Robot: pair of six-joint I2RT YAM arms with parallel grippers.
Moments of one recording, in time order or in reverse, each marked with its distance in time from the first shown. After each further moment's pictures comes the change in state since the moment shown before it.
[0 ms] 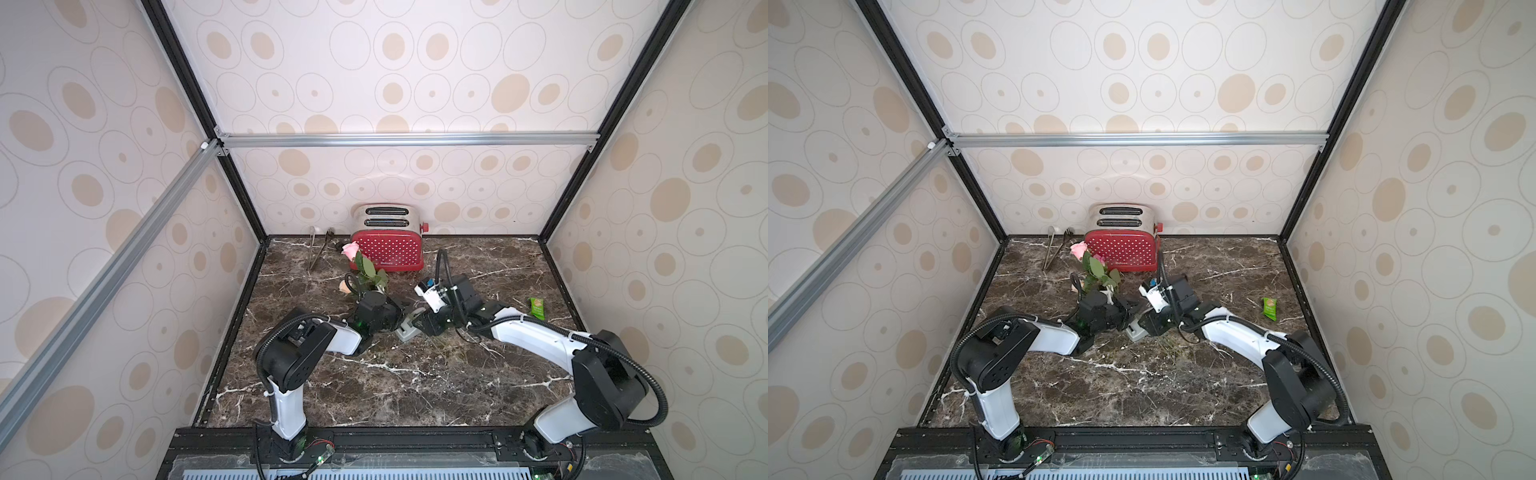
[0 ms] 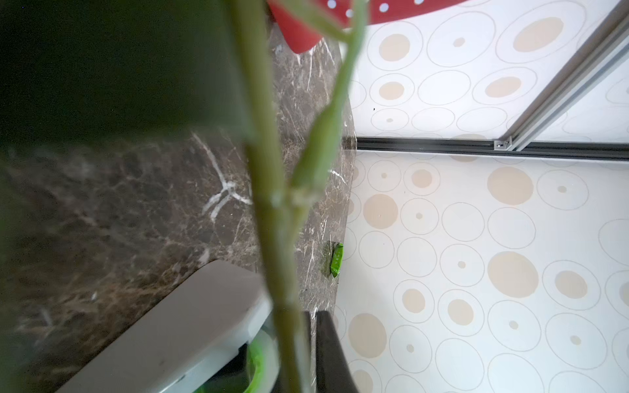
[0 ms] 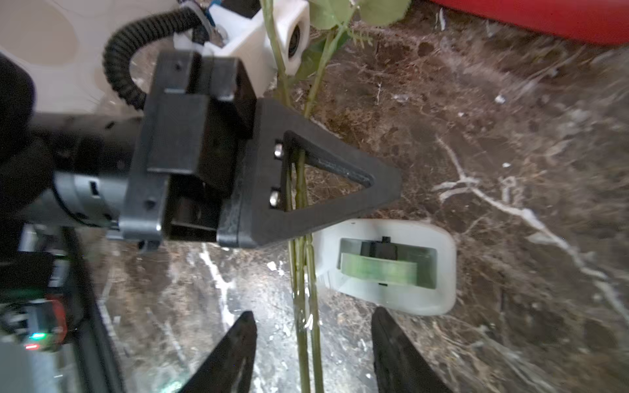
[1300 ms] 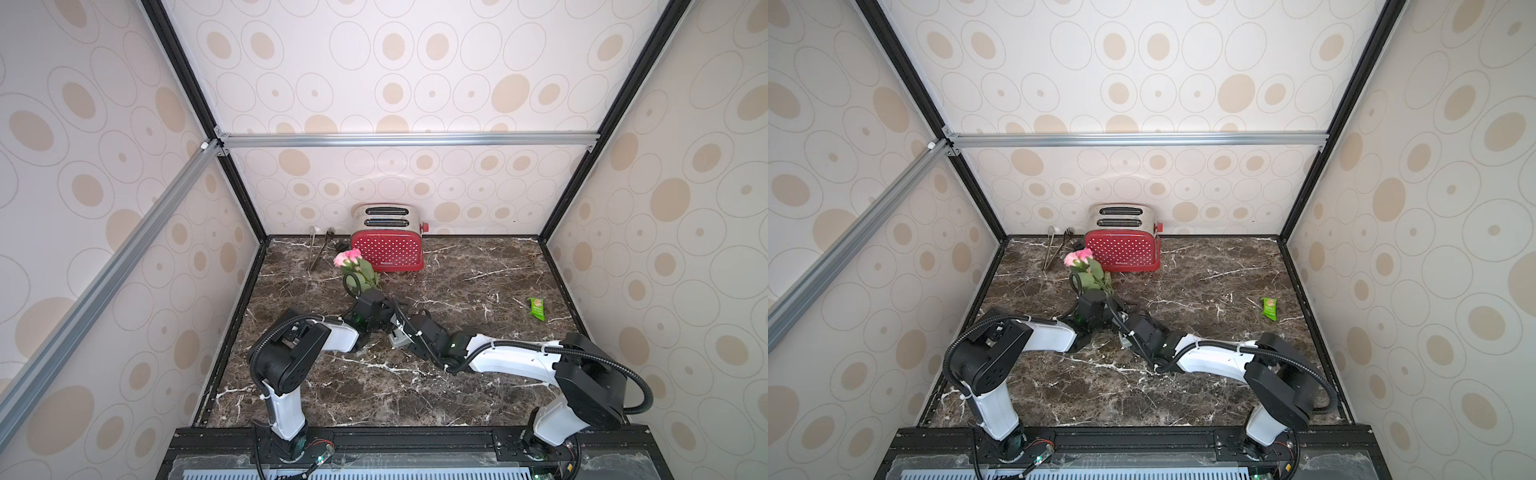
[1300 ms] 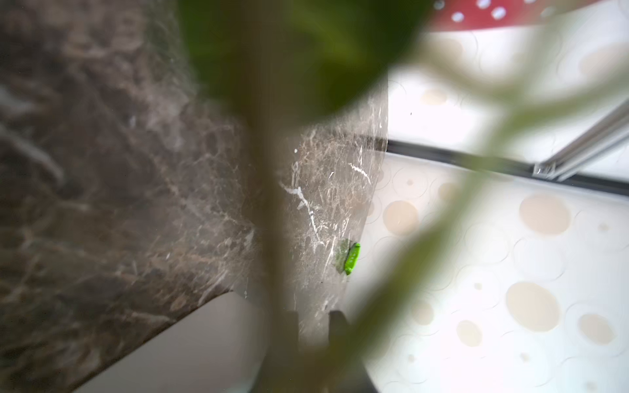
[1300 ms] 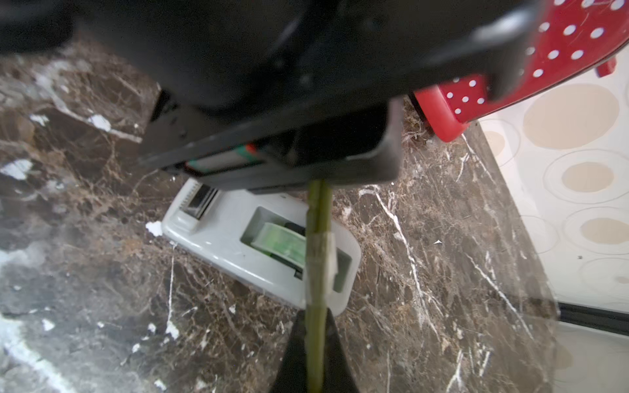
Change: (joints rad) left arm 0.018 -0.047 0.024 -0.216 0.037 -0.075; right arm 0.486 0.039 -0.096 0.111 1.086 -0.390
